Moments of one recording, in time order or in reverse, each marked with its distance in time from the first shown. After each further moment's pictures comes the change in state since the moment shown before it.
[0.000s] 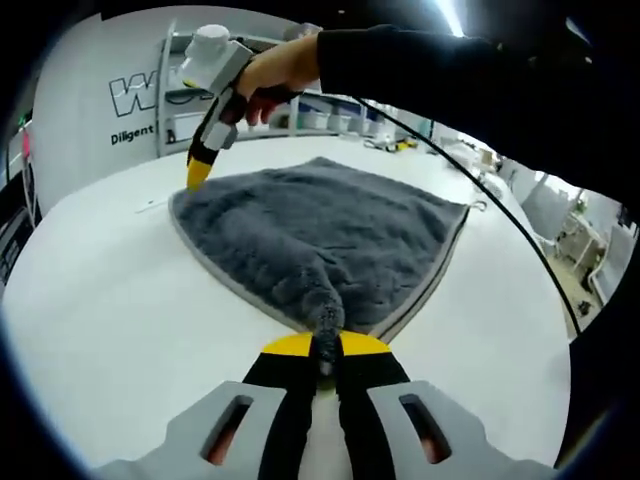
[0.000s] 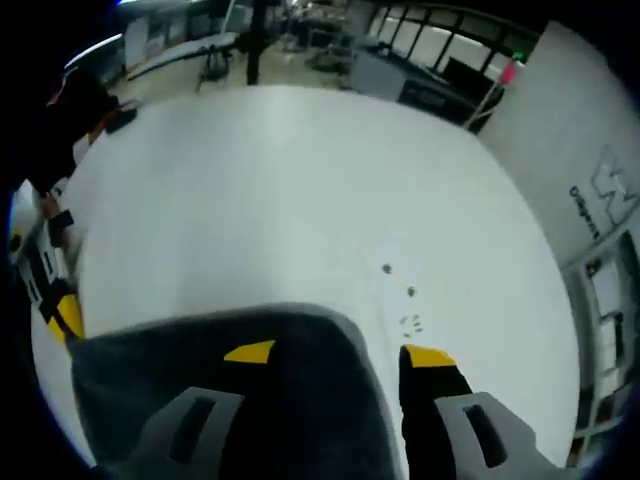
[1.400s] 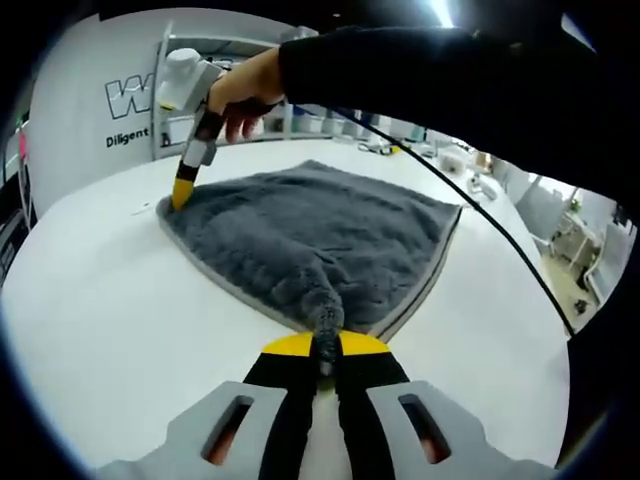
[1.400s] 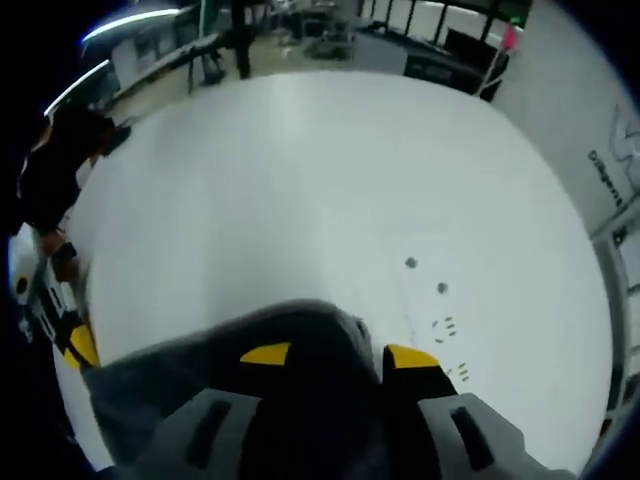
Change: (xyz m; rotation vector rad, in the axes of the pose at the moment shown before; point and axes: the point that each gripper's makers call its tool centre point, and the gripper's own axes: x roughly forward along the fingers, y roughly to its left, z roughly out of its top) left arm 0.000 -0.001 0.000 0.009 -0.015 -0.028; right arm 0.026 0.011 0.005 0.090 0.066 0.127
